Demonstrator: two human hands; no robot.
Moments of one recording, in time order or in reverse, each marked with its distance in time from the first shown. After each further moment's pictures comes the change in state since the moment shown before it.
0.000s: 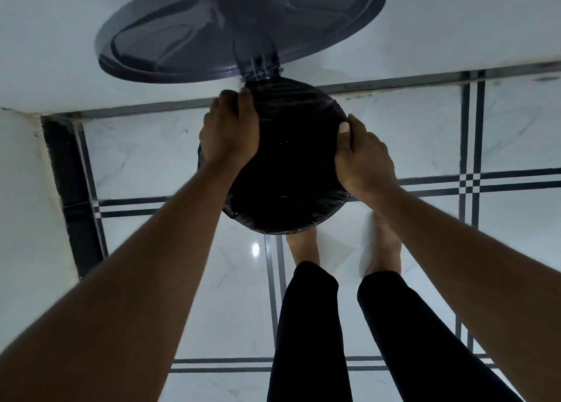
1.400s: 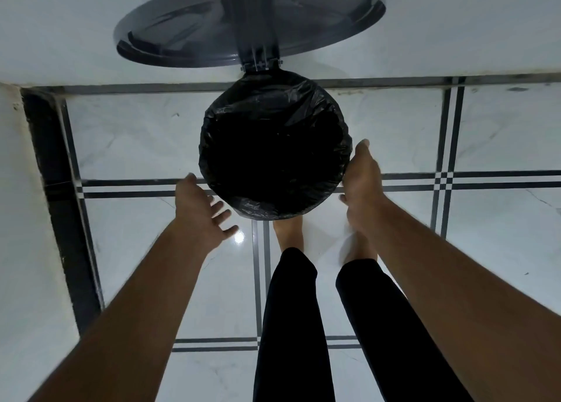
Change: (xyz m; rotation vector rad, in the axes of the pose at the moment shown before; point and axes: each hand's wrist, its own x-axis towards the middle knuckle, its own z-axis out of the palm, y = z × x) left_hand -0.097 -0.080 -0.033 -1.044 -0.289 -1.083; right_hand -0.041 -0.020 -0.011 0.679 -0.003 0.679
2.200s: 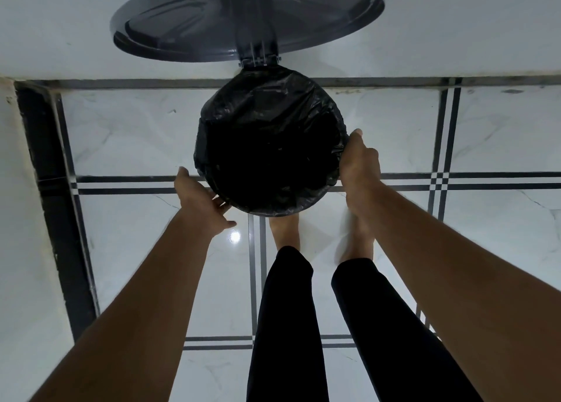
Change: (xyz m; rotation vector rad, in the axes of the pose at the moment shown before) left_hand 0.020 -0.003 0.010 -0.168 -0.019 -0.043; right_hand 0.012 -0.014 0.002 -0.083 0.068 -0.046
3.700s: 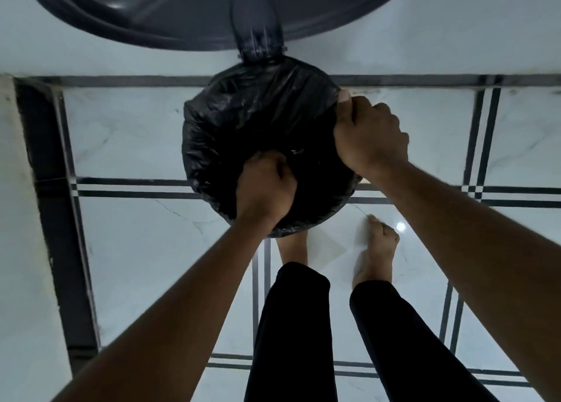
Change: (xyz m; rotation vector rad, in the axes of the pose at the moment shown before) left_hand 0.030 -0.053 0.083 1.278 0.072 1.142; right_hand 0.051 -0.031 0.015 -0.762 0.043 -0.694
